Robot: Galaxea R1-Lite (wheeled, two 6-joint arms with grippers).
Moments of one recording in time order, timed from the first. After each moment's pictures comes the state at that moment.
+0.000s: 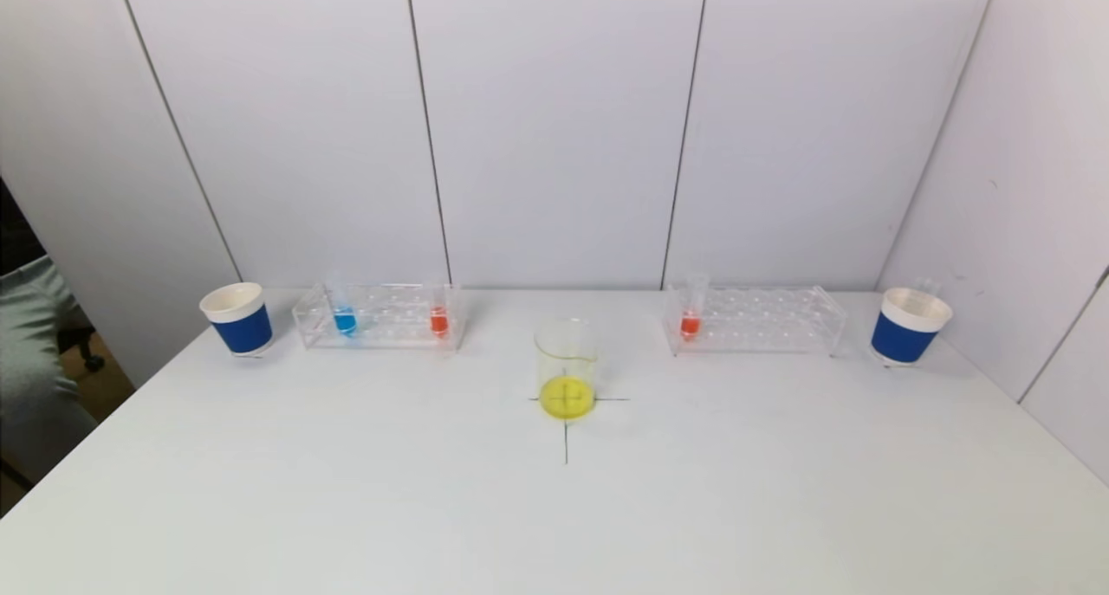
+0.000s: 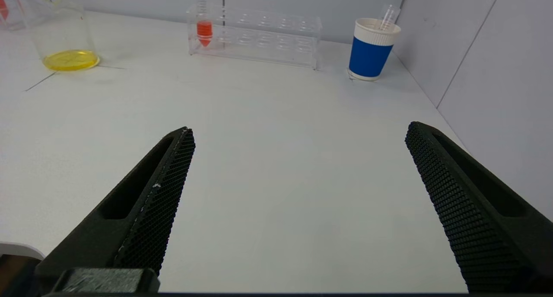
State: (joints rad) left arm -0.01 0.00 -0.03 0.01 -0.01 0.00; right arm 0.00 0.00 0.00 0.00 0.03 -0.10
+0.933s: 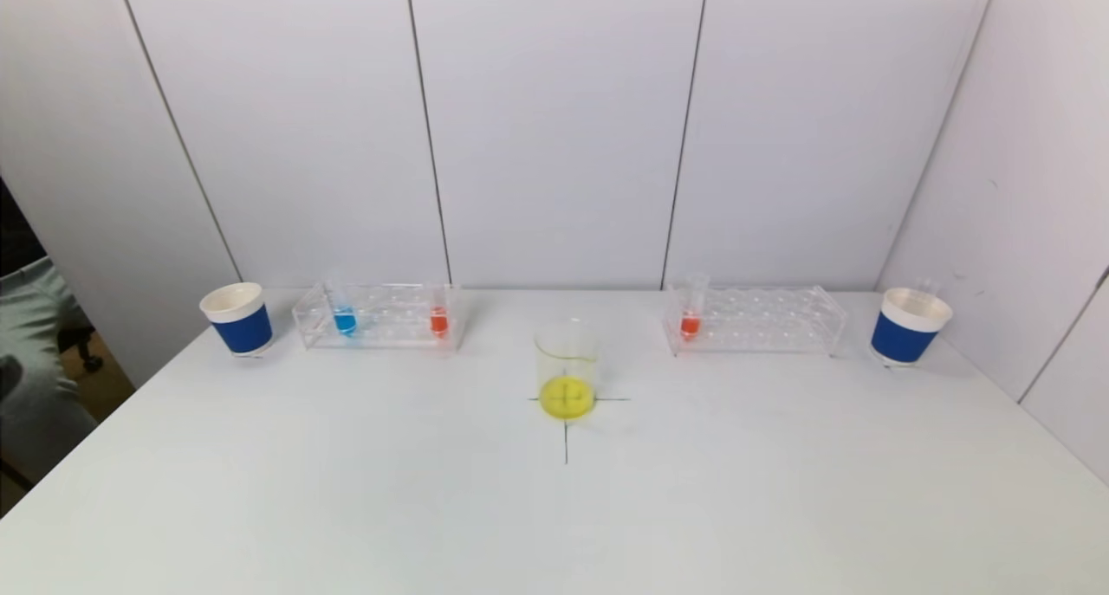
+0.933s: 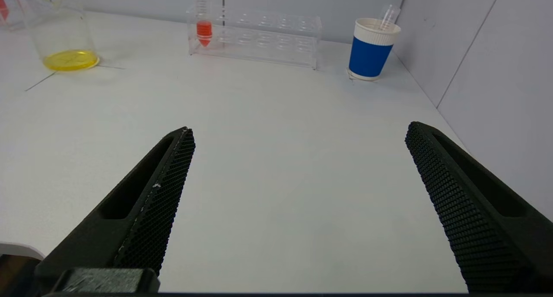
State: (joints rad) left arm -0.02 0.64 -0.57 -0.10 -0.01 0.01; right arm 0.00 0.00 0.00 0.00 0.03 -0.10
